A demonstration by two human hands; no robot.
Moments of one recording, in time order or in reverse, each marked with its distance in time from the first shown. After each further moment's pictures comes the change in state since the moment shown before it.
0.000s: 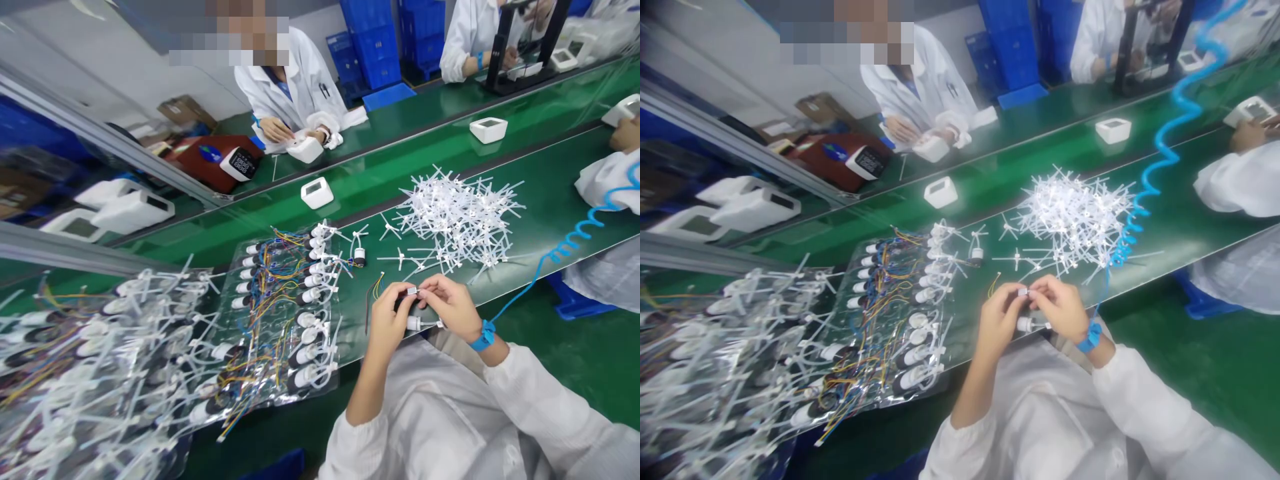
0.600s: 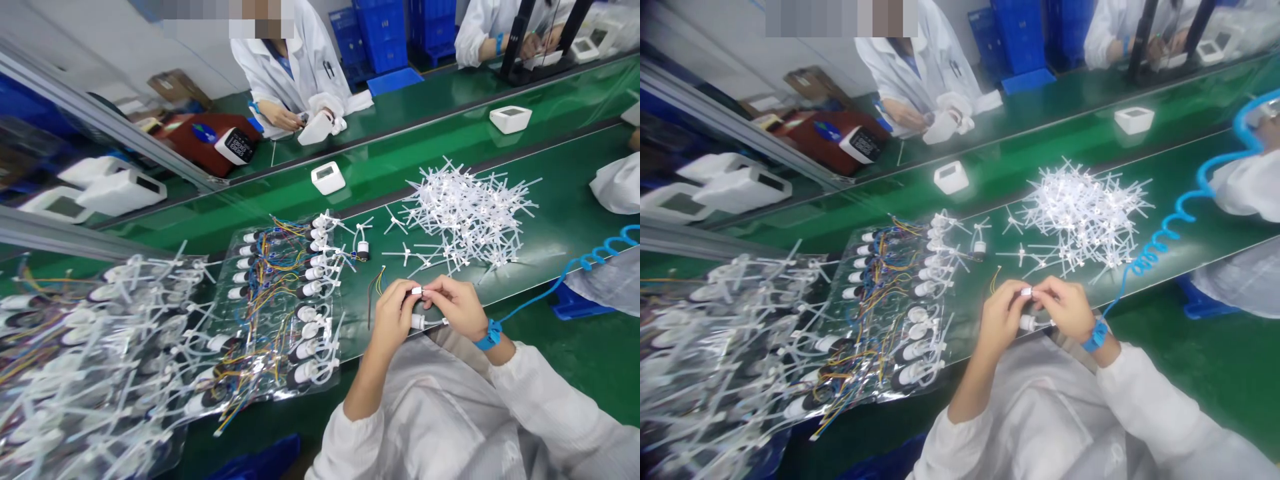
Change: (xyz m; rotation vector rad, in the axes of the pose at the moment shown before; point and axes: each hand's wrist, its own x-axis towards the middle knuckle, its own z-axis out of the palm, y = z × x) left_hand 0.000 -0.001 -0.004 0.053 -0.029 0.117; right_hand 0.002 0.003 -0.004 -0.129 -0.053 -0.051
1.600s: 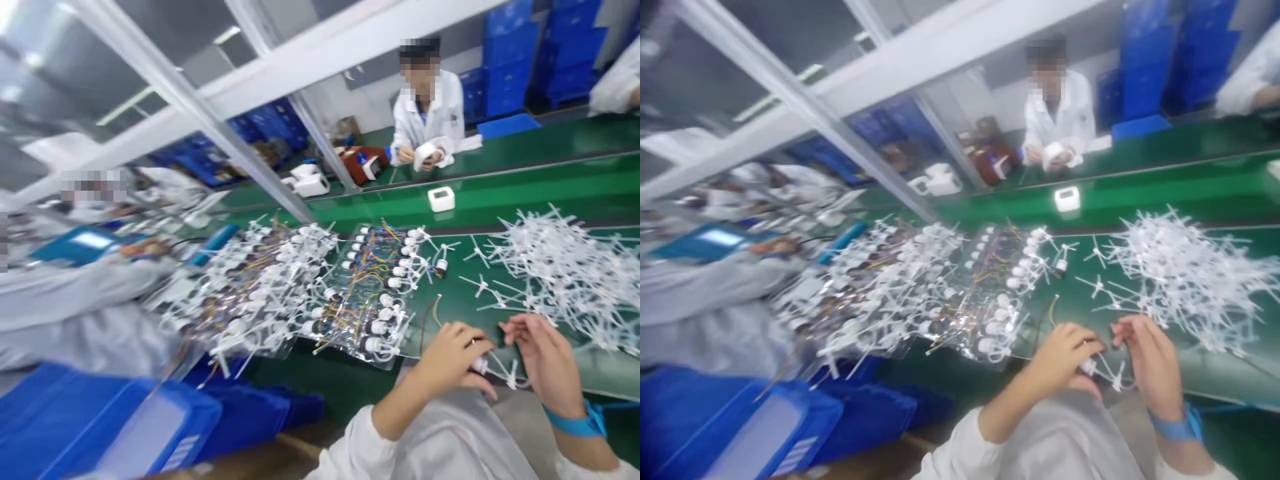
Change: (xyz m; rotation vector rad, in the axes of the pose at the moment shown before) left_hand -0.040 -0.020 0.003 0.561 -0.307 0.206; right_hand 0.011 0.002 -0.012 0.521 0.187 0.203
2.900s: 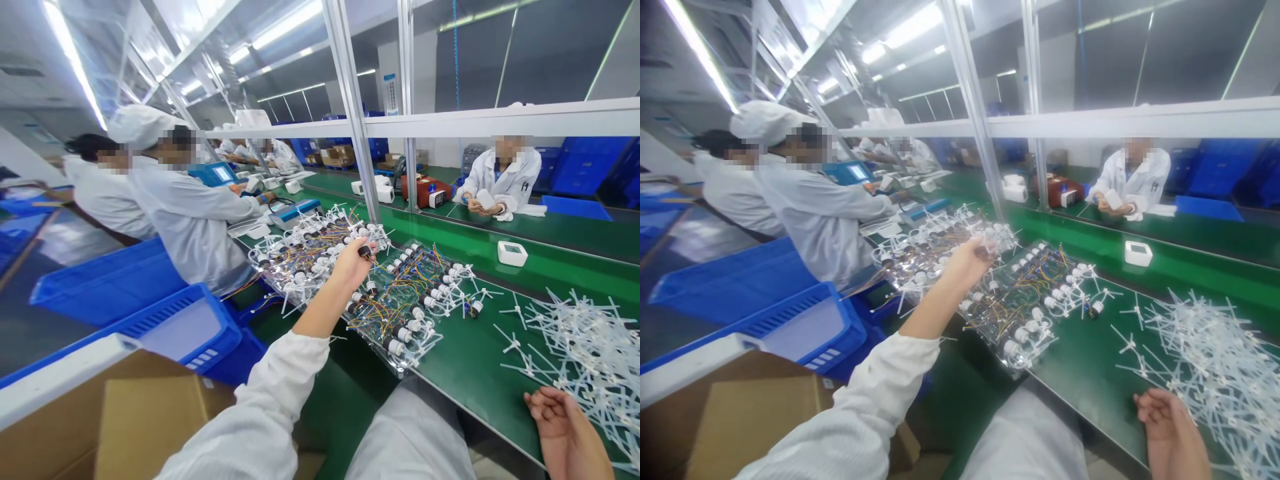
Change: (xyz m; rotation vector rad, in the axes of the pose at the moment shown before) left_hand -0.070 -0.105 -0.277 -1.323 1.542 -0.724; right_hand 0.041 0.008 -0.035 0.080 -0.095 0.199
